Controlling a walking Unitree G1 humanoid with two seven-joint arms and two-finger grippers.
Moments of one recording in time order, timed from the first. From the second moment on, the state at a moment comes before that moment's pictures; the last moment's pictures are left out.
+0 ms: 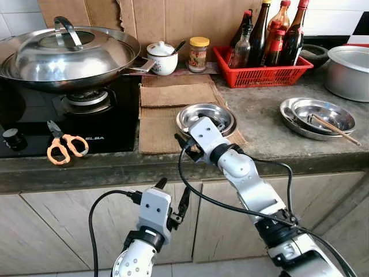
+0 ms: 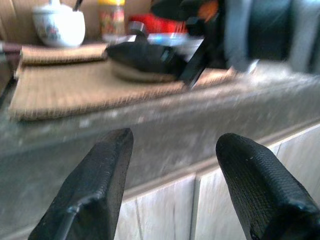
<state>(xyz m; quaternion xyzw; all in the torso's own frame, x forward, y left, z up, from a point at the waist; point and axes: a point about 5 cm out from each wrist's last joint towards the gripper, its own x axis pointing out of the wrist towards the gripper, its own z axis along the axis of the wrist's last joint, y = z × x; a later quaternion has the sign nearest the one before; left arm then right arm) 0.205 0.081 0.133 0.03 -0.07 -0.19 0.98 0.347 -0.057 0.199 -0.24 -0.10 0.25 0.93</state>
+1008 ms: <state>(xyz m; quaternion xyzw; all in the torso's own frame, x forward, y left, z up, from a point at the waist) 0.204 0.082 0.136 0.03 -0.09 -0.18 0.98 0.355 -0.058 0.217 -0.23 -0.15 0.22 0.93</state>
